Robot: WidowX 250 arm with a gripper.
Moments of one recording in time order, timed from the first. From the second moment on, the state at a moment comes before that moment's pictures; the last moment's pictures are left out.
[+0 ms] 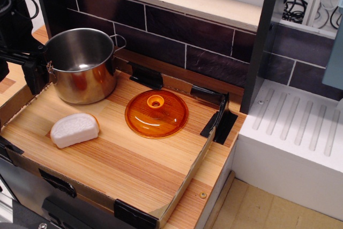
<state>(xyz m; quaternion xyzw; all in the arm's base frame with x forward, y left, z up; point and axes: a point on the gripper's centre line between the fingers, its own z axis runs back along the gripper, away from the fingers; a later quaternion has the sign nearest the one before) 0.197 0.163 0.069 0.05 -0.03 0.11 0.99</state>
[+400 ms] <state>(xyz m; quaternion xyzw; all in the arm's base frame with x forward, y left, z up) 0.193 0.159 0.063 0.04 -0.02 0.11 0.99</state>
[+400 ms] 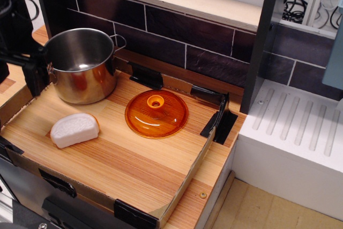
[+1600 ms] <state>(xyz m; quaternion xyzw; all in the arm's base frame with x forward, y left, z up) 0.281 0.181 0.083 0.05 -0.07 0.02 1.00</state>
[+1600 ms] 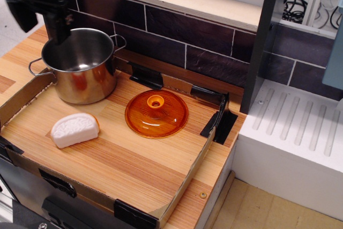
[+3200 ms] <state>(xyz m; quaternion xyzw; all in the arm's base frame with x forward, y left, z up) 0.289 0.196 0.060 0.11 -0.04 0.04 0.99</state>
